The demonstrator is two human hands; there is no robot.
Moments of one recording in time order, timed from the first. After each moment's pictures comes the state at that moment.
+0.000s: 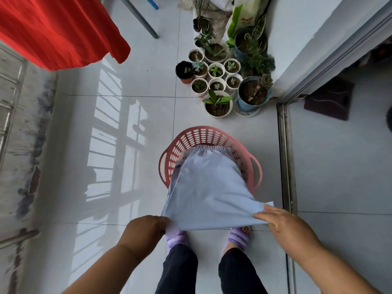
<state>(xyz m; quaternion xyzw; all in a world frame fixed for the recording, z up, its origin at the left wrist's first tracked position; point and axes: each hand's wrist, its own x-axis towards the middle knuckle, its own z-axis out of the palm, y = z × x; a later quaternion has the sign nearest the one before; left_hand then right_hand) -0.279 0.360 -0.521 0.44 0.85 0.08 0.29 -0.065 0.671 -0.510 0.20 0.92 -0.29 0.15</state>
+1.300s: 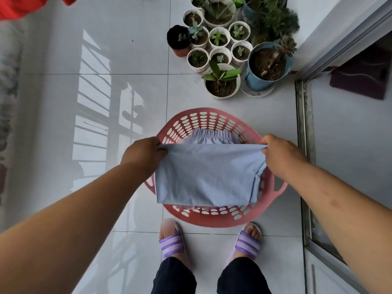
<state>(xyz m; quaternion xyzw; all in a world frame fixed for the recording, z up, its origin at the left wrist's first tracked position) -0.411 0.493 -0.644 0.20 0.92 0.04 0.32 -0.222 0.748 -0.644 0.38 0.86 -0.21 0.26</state>
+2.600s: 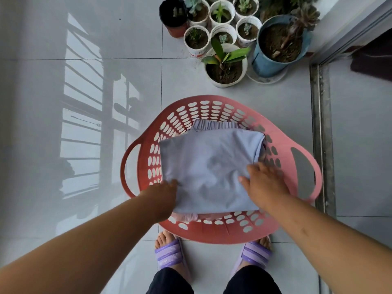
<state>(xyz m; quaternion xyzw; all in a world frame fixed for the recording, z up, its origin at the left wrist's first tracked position) -0.341 0.464 -0.758 0.37 0.77 -0.19 0.48 -0.193 0.686 -0.771 0.31 0.85 -0.16 0.40</state>
